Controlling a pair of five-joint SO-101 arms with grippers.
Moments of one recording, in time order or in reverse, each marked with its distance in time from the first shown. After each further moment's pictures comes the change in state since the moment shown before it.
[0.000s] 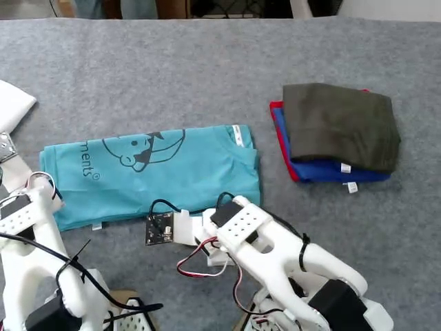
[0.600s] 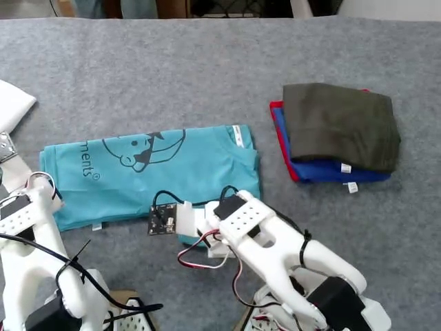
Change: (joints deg) left arm 0.0 0.0 0.0 0.0 0.0; right arm 3.1 0.4 -1.2 -1.1 1.1
